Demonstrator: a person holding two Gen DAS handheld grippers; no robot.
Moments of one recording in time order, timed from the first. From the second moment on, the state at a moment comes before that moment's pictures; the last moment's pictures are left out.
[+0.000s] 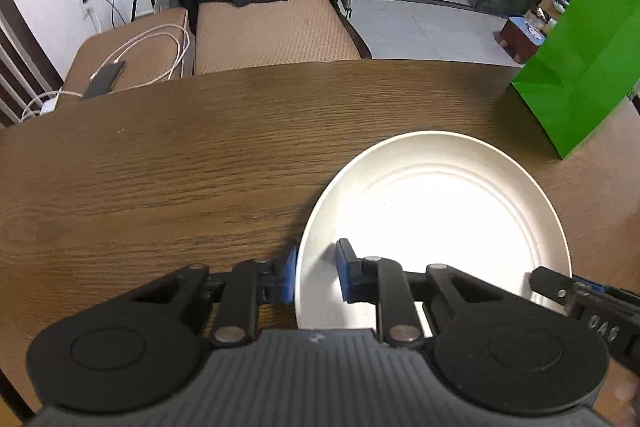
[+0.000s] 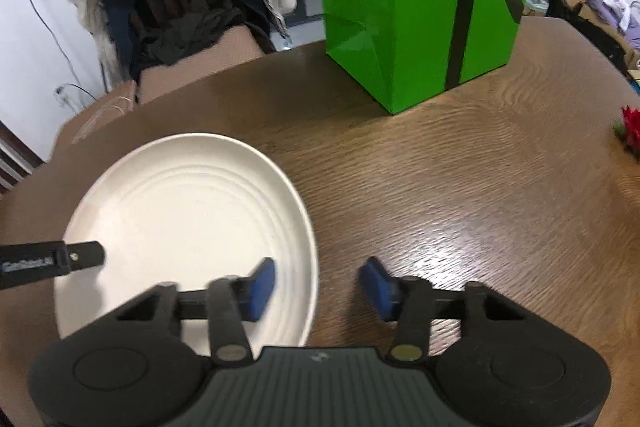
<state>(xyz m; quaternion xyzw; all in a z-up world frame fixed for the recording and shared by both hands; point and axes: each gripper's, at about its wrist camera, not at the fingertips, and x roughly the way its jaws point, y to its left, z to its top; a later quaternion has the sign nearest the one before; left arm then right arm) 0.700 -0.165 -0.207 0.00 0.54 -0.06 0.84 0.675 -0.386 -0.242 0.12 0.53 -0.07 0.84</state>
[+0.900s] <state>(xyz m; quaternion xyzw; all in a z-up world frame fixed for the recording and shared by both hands) 0.678 -0.175 -0.182 0.03 0.51 -0.07 0.86 0.649 -0.378 -0.220 0.10 0.48 -0.07 0.87</state>
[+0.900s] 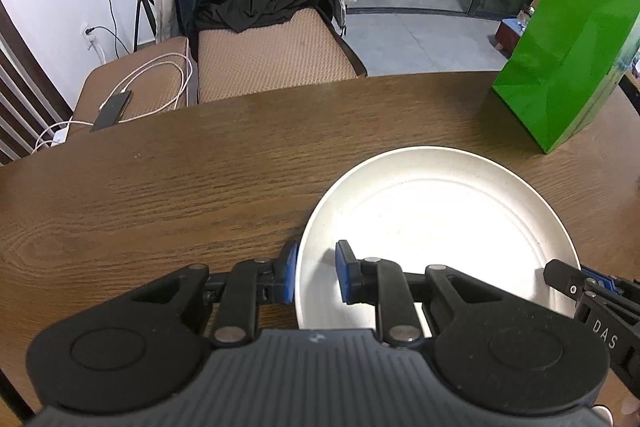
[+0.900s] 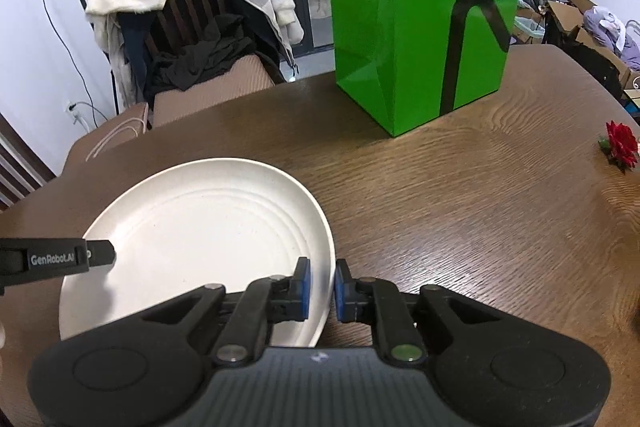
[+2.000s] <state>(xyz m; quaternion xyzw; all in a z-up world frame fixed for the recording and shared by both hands) 0.599 -0.187 -0.079 0.03 0.44 -0.09 0.89 0.574 -0.394 -0.124 0.11 0.42 -0.08 0.90</state>
